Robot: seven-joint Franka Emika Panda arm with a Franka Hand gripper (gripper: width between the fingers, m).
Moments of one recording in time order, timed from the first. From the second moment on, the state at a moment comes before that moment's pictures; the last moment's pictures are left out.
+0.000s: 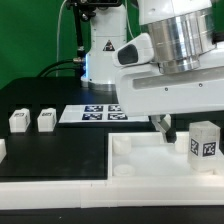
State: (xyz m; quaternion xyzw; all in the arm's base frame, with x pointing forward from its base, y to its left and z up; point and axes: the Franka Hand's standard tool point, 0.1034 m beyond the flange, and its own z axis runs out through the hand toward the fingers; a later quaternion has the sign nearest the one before) arm 0.635 0.102 0.079 -0.97 0.23 -0.03 0.12
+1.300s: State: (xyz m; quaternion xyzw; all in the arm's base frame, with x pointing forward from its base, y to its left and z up) arm 0.630 0.106 0.069 -0.99 0.13 -0.03 0.06
